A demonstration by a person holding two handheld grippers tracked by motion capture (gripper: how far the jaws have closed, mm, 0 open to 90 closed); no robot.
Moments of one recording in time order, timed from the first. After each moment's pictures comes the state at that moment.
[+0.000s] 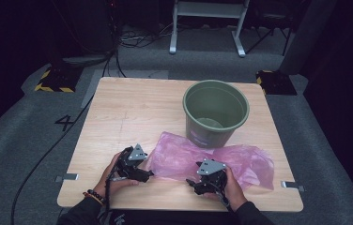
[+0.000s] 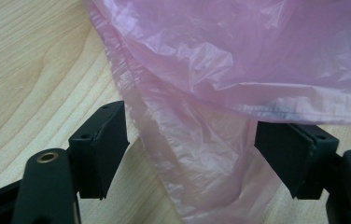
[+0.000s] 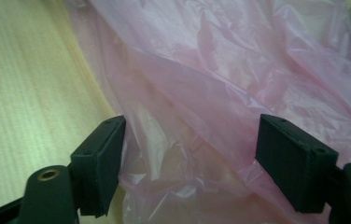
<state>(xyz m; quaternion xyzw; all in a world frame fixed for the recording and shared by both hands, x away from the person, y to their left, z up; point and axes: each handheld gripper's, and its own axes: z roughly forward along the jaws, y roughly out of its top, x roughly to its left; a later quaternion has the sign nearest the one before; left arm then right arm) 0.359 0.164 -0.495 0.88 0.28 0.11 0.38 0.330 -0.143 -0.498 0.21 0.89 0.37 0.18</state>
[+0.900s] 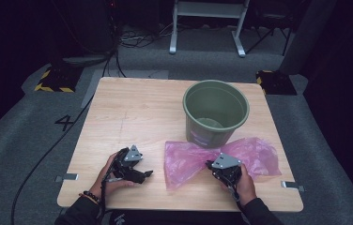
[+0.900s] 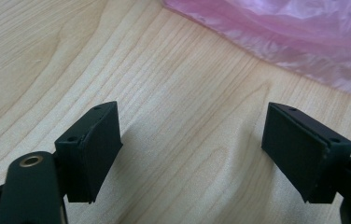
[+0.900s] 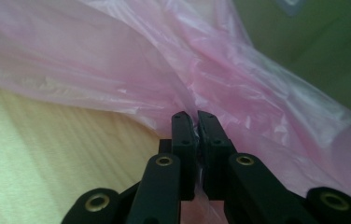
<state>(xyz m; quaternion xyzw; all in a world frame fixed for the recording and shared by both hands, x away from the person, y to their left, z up) 0.358 0.177 -0.501 0.88 0.29 0.11 0.36 0.345 -0.187 -0.494 0.26 0.87 0.34 0.24</state>
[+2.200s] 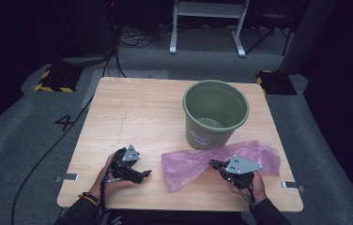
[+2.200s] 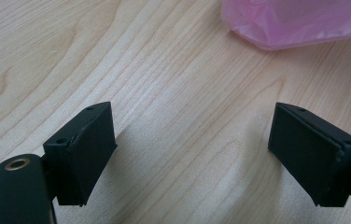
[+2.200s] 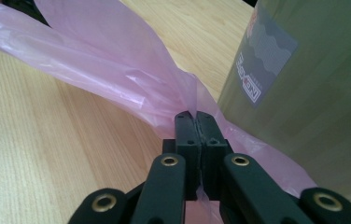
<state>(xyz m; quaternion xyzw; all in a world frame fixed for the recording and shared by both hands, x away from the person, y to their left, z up) 0.358 0.183 -0.504 0.87 0.30 0.12 0.37 0.321 -0.209 -0.451 0.18 0.84 0.45 0.24</state>
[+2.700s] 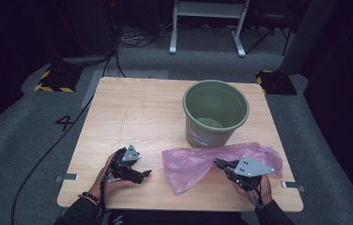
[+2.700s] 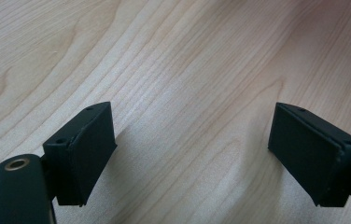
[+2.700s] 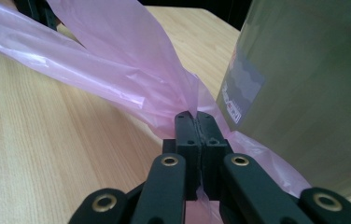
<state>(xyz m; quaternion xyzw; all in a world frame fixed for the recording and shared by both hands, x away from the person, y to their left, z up) 0.358 0.183 -0.504 0.87 0.30 0.12 0.37 0.309 -0.221 -0.432 0.18 0.82 0.48 0.25</state>
